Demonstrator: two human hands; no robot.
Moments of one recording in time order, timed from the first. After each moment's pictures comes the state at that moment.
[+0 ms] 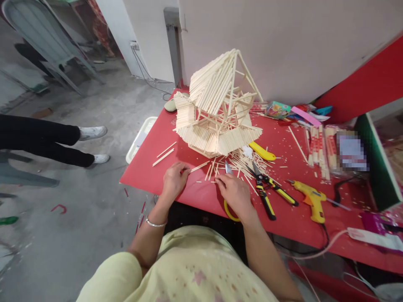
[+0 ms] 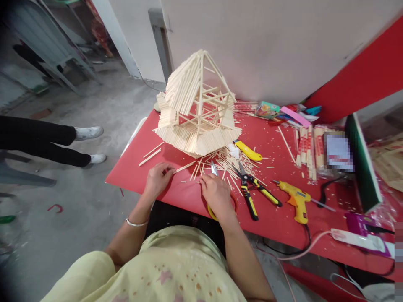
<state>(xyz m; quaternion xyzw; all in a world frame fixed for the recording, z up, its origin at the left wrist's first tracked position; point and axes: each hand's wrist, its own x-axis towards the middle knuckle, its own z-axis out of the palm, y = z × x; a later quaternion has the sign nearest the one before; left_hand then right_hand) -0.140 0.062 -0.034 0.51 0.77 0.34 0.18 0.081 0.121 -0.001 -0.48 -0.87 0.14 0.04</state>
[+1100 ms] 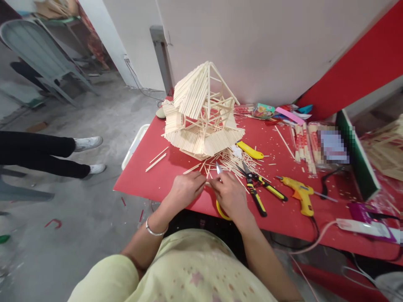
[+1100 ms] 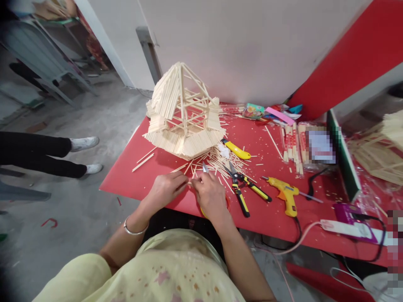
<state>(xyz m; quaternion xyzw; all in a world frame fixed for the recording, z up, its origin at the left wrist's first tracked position) -0.084 0.065 0.015 0.78 0.59 0.20 0.09 0.104 0.112 0.014 -0.38 -0.91 0.07 0.16</state>
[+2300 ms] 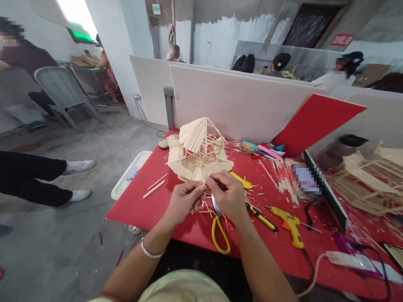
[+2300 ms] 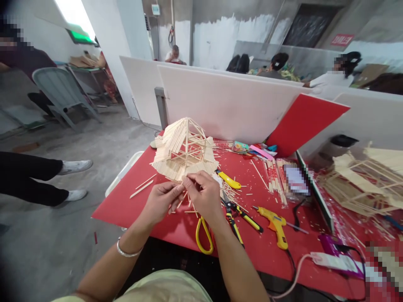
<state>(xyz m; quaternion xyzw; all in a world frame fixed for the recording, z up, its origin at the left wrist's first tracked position) -0.075 0.082 0.083 0.39 0.48 0.60 0.51 0.066 0.144 0.117 -0.33 -0.77 0.30 0.45</state>
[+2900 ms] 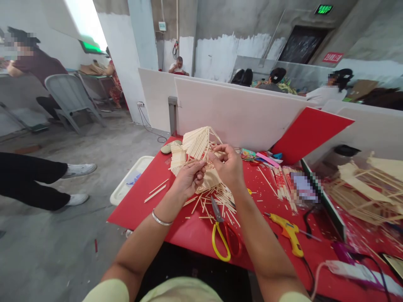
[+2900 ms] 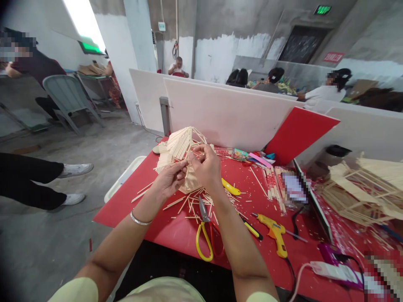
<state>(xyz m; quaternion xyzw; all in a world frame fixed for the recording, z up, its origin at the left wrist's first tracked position) -0.096 0.152 0.116 0.18 0.32 0.67 0.65 0.031 0.209 0.155 -0.37 -0.74 0.26 0.49</state>
